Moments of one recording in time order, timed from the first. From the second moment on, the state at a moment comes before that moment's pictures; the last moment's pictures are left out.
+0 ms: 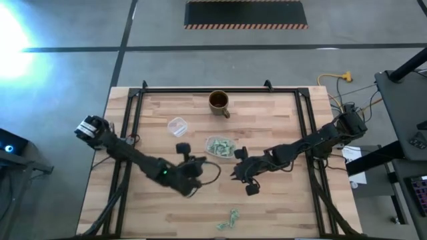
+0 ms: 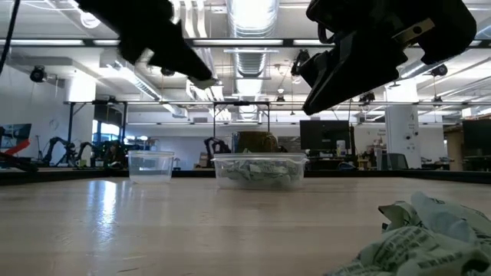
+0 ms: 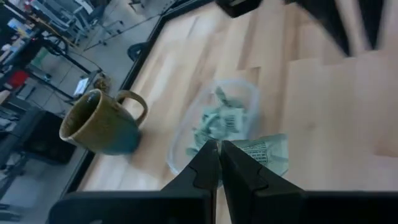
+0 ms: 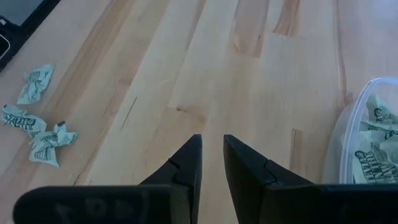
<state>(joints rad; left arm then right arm) -0.50 1.59 1.01 -0.26 -0.95 -0.21 0.32 1.59 0.86 -0.02 0.05 0.05</state>
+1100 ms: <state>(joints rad) -0.06 1.83 1.03 0.09 -0.56 0.08 0.32 1.59 0.82 -0.02 0.05 0.06</state>
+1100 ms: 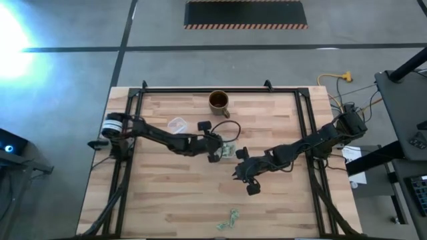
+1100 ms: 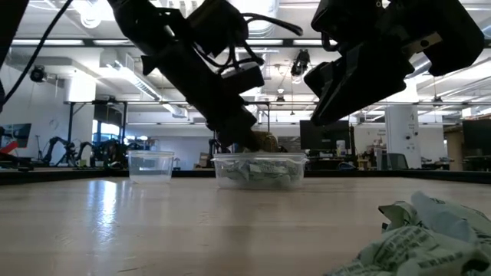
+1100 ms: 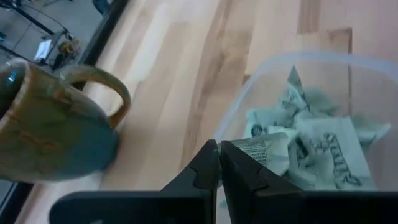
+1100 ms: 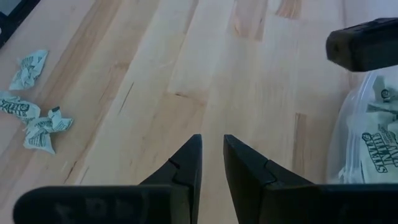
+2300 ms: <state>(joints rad) -0.36 1.49 0.95 -0.26 -0.55 -0.10 0.40 1.59 0.81 0.07 -0.05 0.10</state>
